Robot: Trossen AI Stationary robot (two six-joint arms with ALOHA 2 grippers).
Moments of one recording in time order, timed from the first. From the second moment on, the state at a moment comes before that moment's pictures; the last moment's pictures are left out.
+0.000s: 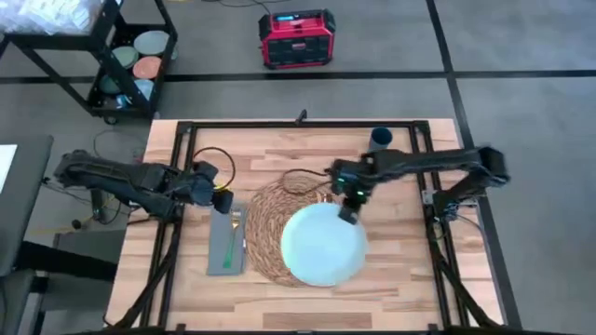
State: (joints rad) left arm -0.20 0.81 0.84 -1.00 -0.46 -1.17; right arm -0.09 1.62 1.32 -0.95 -0.26 0.34
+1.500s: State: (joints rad) left arm -0.20 0.61 0.84 -1.24 -0.48 -1.14; right arm -0.27 2.08 1.81 -1.02 -0.34 0.07
